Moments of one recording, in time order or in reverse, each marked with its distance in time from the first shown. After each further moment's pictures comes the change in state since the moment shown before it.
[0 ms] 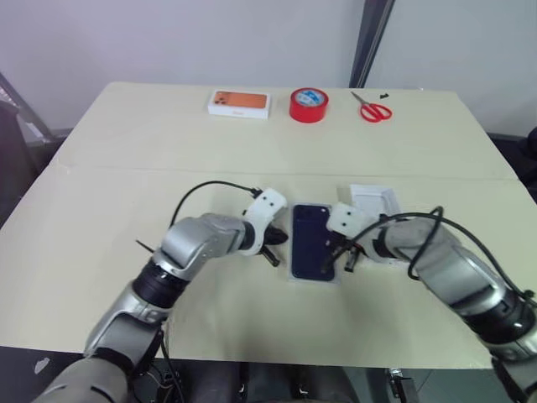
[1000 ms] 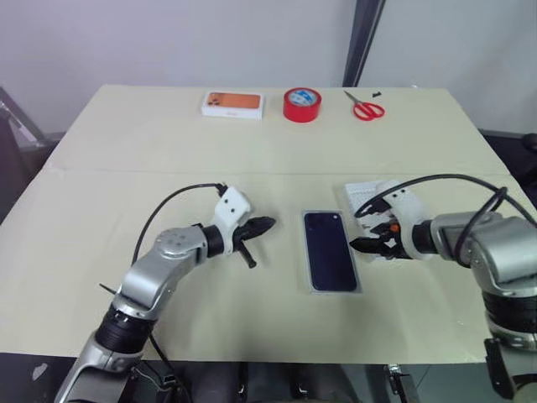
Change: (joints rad) left arm 0.346 0.151 0.219 -0.202 0.137 -0.551 -0.253; right arm -0.061 0.171 -0.423 0.073 0.292 0.499 -0.146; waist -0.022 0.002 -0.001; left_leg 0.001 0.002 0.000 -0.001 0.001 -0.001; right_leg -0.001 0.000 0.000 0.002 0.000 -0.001
